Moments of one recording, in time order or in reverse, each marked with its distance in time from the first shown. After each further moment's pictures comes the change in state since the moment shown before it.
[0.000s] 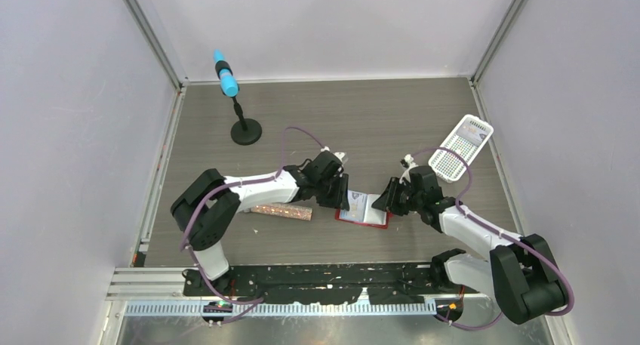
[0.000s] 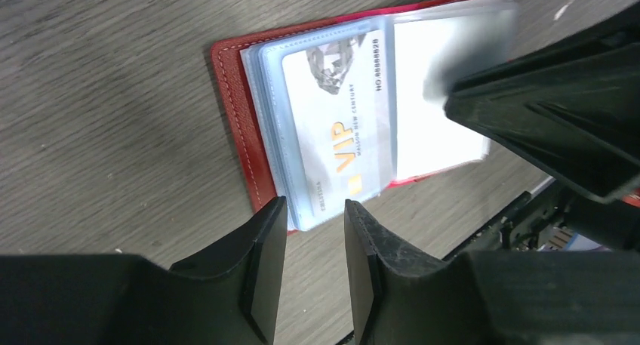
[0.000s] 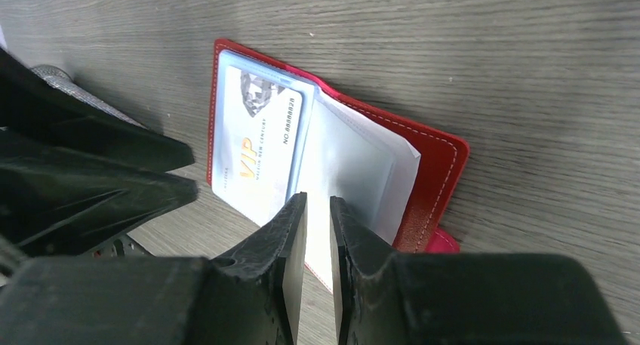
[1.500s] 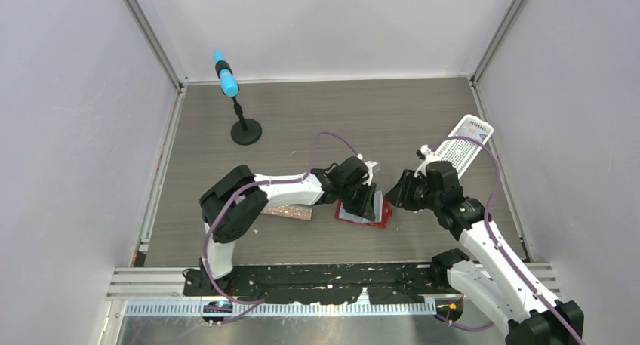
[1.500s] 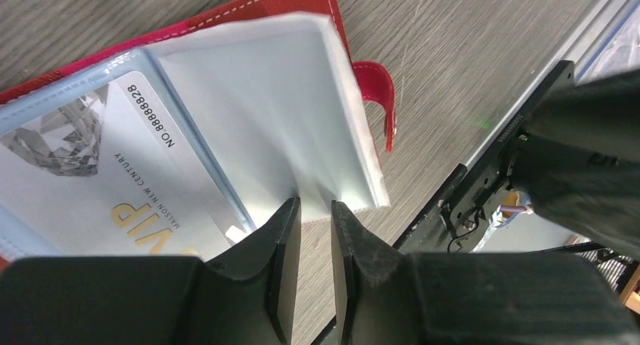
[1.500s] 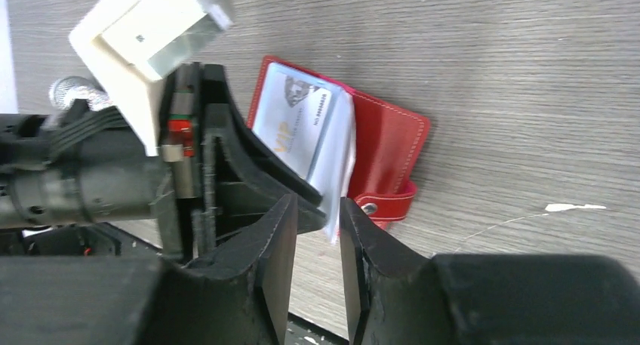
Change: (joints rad) left arm -0.106 0.191 0.182 0.070 0.150 0.024; right arm 0.000 -0.351 0.192 -0.460 0.146 -0.099
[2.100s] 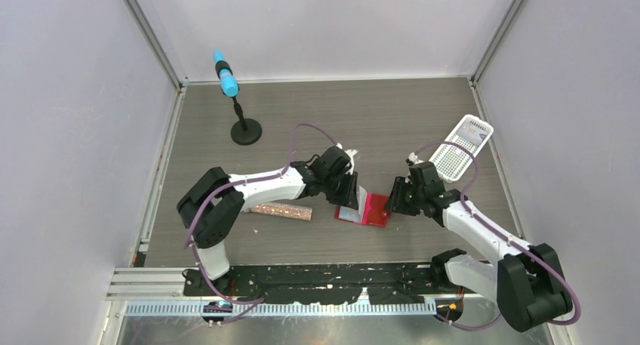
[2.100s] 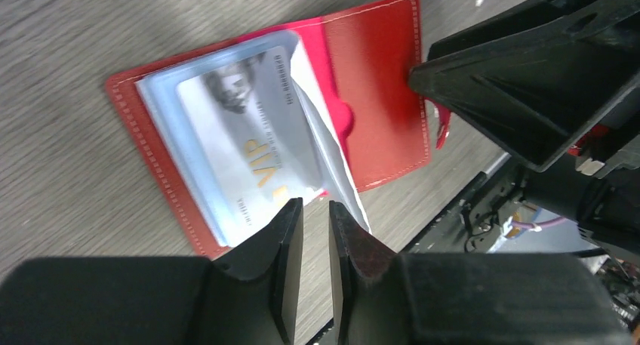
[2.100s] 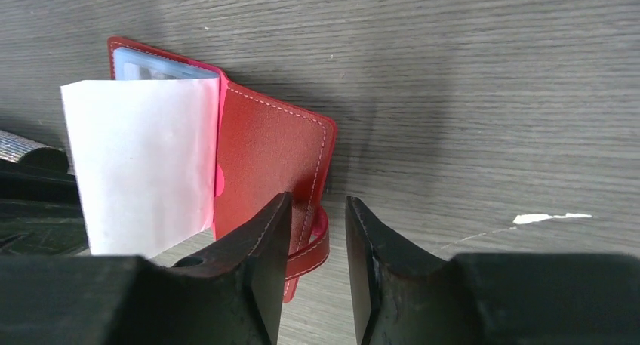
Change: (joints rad) left arm 0.084 -0.135 -0.081 -0.095 -0.075 0.015; right arm 0.000 0.320 -0.080 0.156 0.063 -0.005
